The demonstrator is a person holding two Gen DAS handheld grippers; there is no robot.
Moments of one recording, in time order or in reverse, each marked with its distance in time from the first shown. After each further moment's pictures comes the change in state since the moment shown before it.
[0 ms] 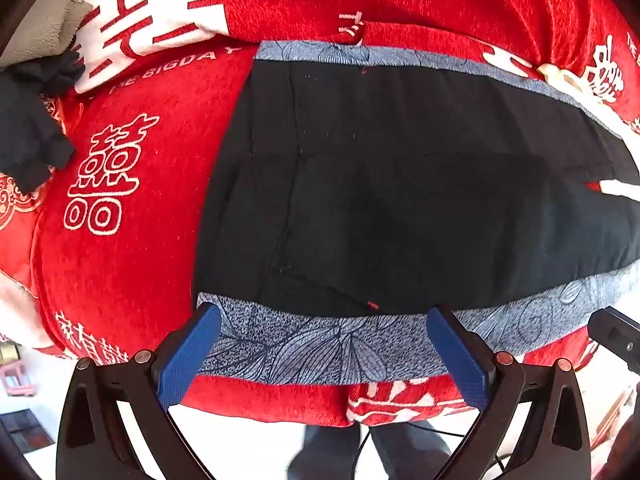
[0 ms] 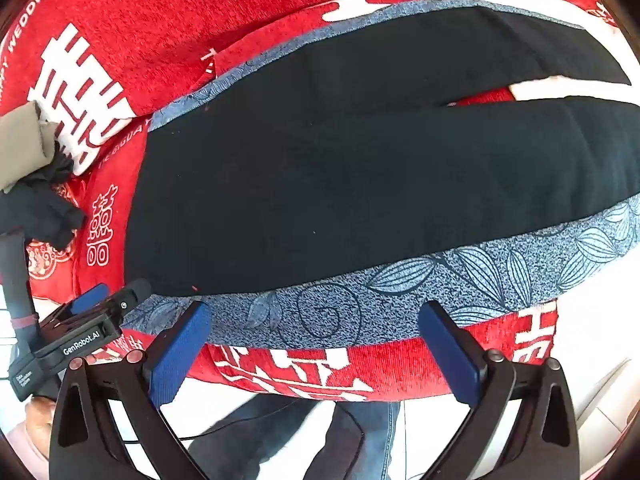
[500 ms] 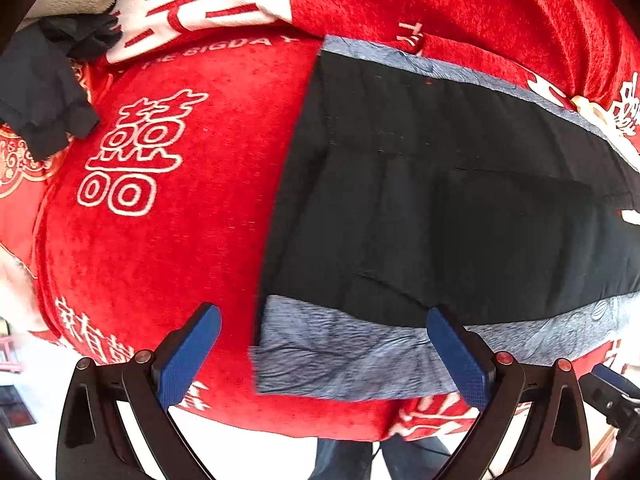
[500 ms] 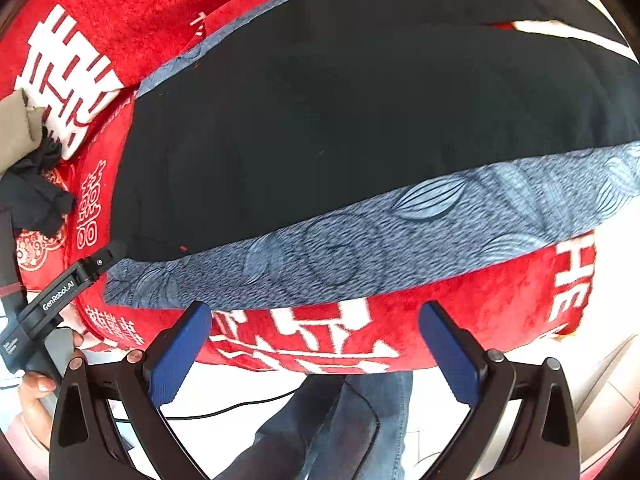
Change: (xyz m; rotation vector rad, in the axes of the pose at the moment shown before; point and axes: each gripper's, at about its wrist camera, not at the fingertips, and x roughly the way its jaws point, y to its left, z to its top) left arm 0.011 0.052 -0.010 -0.103 -0.056 0.029; right arm 0.024 0.026 -0.036 0.046 0.088 -0.042
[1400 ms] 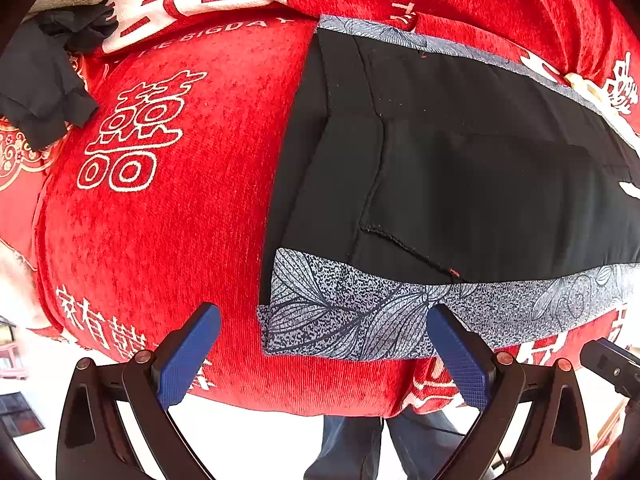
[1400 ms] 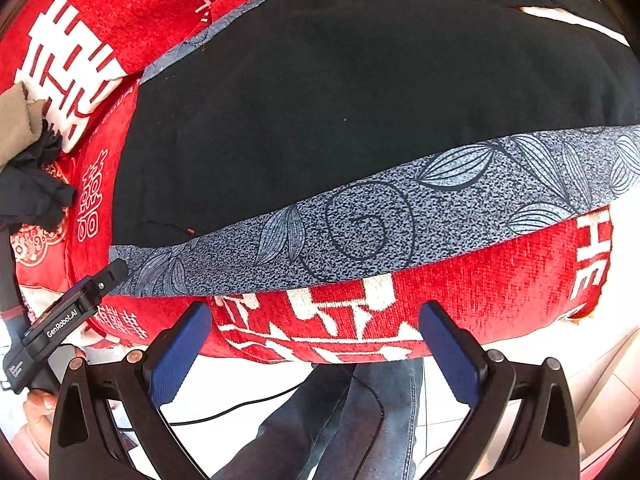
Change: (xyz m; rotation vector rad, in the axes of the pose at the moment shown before) left arm 0.001 -0.008 -0.016 0.021 0.056 0.004; right arm 0.024 -0.005 0.000 -0.017 0.022 0.016
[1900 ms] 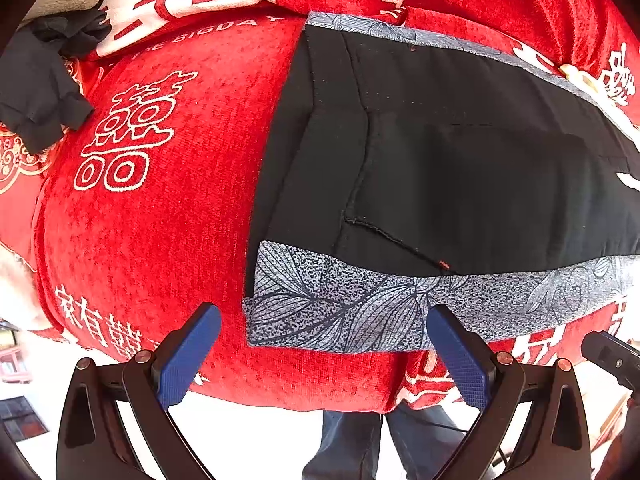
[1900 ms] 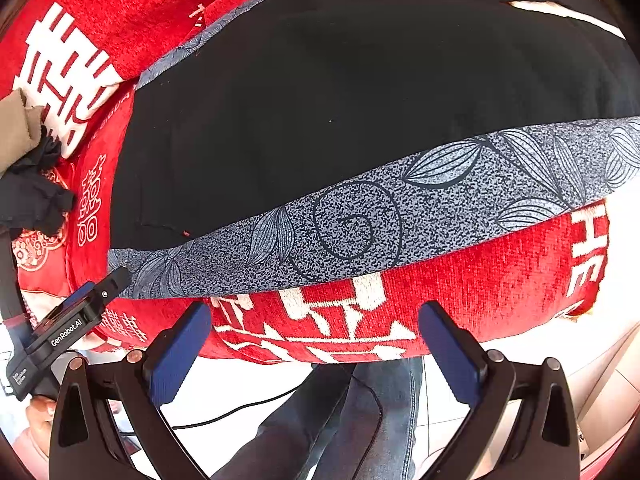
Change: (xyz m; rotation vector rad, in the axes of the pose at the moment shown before) left arm -0.001 -0.012 0.000 0.010 0.008 0.002; right arm -0.001 -0.010 0.001 0.008 -0.004 0.007
